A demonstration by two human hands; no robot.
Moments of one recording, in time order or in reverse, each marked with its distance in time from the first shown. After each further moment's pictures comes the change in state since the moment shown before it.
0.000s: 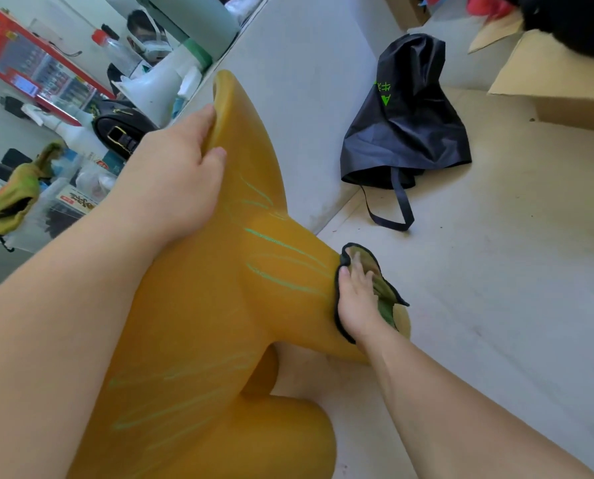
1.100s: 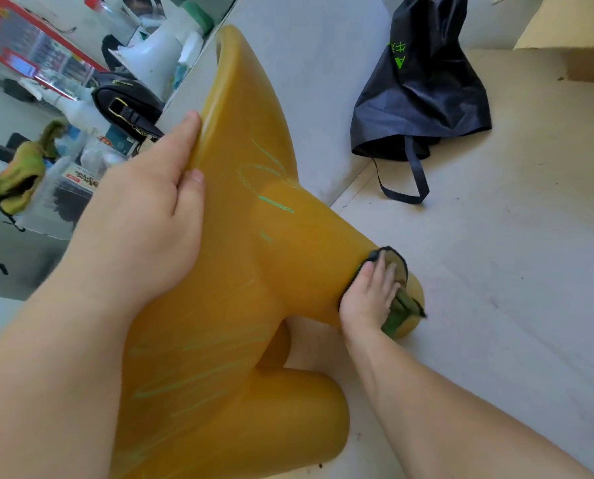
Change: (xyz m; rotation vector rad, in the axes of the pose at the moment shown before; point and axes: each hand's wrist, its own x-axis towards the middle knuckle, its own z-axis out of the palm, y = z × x) left_hand -0.068 -0.030 -0.001 -0.013 0.039 0.016; right_hand -0.010 0.029 0.050 0.241 0.404 0.283
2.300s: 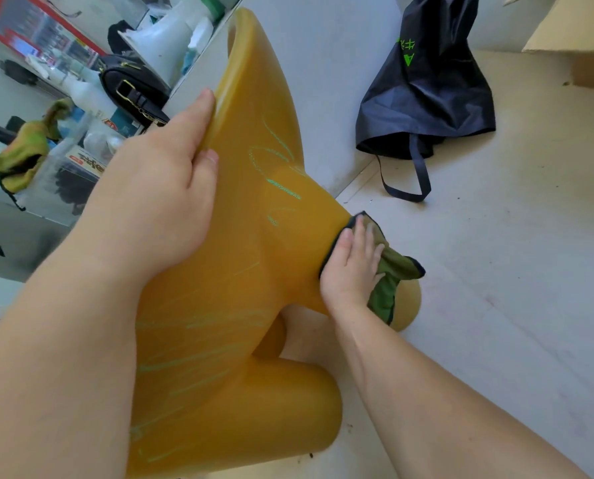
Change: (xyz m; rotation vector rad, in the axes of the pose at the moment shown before) left_hand -0.002 -0.001 -0.003 0.028 -0.029 0.007; right_hand -0.028 -0.037 0.008 -0.124 -0.049 -0.354
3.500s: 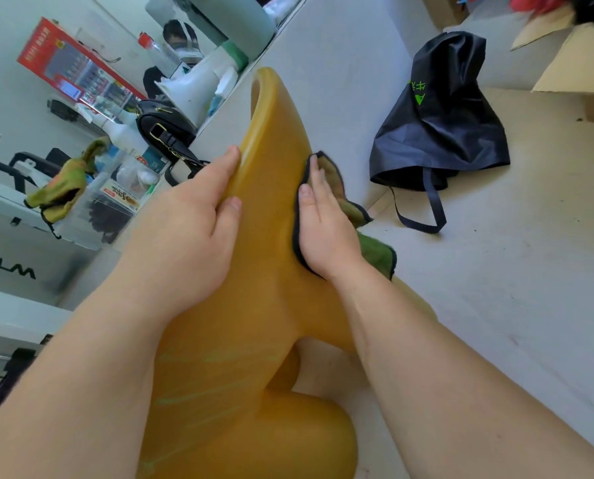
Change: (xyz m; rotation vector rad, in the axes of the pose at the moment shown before) left_hand 0.003 -0.009 0.002 -0.042 -0.003 0.010; right_hand 0.030 -0.113 -0.011 -0.006 -0.319 -0.442
